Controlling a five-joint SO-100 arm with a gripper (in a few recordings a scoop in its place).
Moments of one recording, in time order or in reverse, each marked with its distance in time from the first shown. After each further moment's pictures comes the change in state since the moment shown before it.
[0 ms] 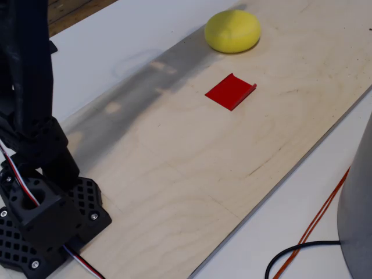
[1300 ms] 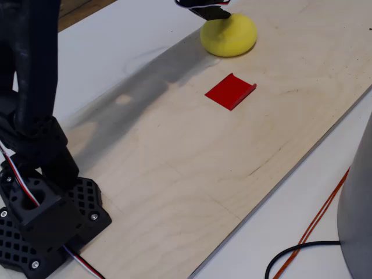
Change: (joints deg) arm -1.0 -5.0 7.9 4.2 7.6
